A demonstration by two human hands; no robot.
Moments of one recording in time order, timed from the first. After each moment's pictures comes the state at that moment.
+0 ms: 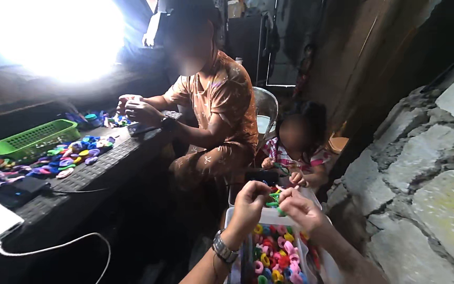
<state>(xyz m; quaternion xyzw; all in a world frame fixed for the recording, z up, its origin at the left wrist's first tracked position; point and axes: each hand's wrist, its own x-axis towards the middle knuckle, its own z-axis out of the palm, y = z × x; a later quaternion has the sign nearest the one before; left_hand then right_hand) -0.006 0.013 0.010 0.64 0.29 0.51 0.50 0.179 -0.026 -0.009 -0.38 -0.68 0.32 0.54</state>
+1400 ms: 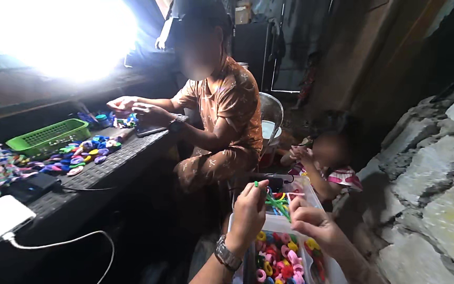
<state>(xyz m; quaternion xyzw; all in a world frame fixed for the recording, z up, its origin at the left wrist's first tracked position) -0.010 0.022 0.004 0.76 0.35 0.53 0.13 0.195 -0.019 -0.010 -0.25 -0.73 0.34 0.53</state>
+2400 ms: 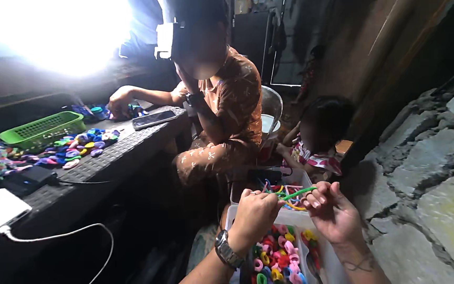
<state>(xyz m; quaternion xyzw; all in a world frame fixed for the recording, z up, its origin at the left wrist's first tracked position) -0.004 0.009 -0.005 0.86 0.32 0.40 -0.01 0.191 -0.029 0.007 -0.14 -0.36 0.57 0.72</state>
